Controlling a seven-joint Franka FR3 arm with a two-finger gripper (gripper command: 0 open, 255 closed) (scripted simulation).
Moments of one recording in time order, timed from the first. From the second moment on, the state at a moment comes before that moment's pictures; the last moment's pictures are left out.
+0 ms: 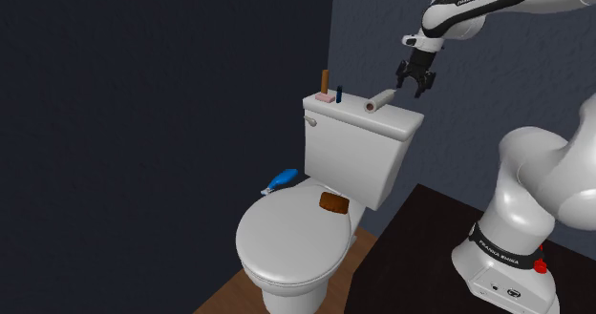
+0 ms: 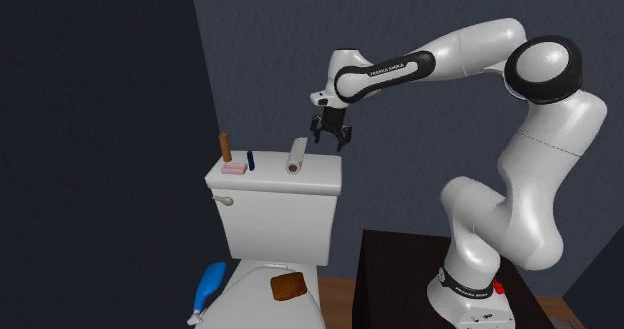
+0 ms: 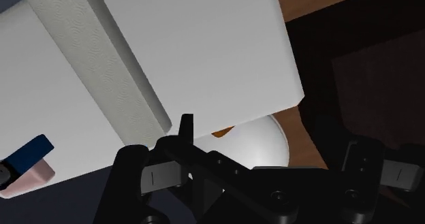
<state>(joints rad) 0.49 -0.35 -1.13 -2.14 -0.24 2.07 -1.70</state>
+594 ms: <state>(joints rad) 1.39 -0.44 -1.97 -1.80 -0.34 2.07 -1.97</state>
